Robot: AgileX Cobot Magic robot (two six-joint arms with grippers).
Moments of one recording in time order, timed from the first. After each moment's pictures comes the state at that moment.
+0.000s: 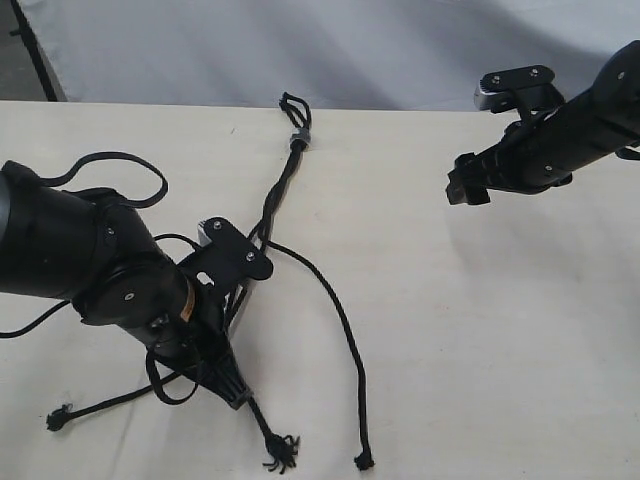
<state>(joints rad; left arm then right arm) -0.62 1.76 -0.79 0.24 0.39 -0.13 0.12 1.89 -1.16 0.42 0.42 -0.60</state>
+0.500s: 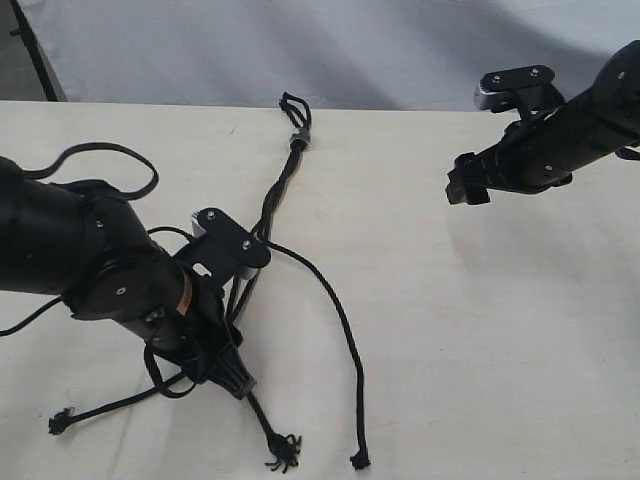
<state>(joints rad) -0.62 1.73 -0.79 0.24 0.41 -0.18 0.12 1.89 -1.16 0.42 0.42 -0.60</state>
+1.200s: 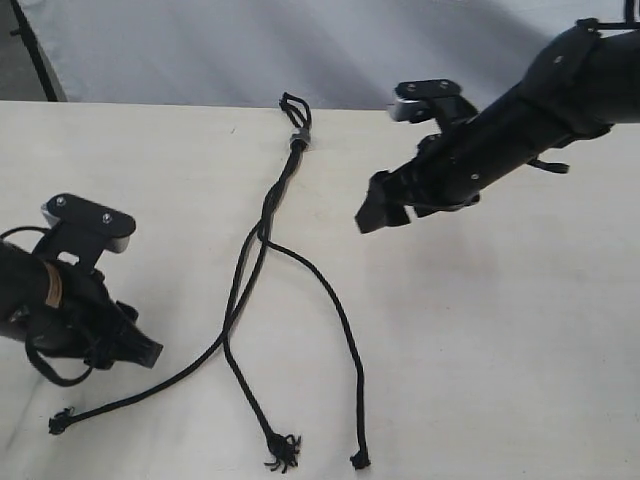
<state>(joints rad) -0.34 1.53 -0.57 0.26 0.28 -0.29 0.30 1.88 -1.20 0.64 0.65 -0.73</state>
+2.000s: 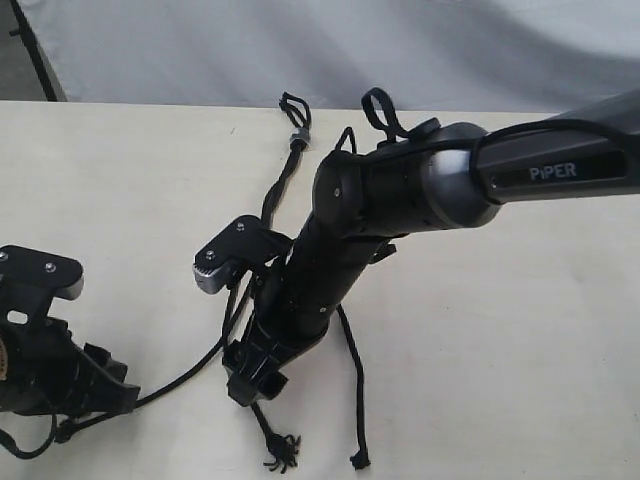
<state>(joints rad) -0.34 1.39 -0.28 0.16 -0.02 -0.31 0.79 2.01 -1.21 0.51 0.67 -0.72</state>
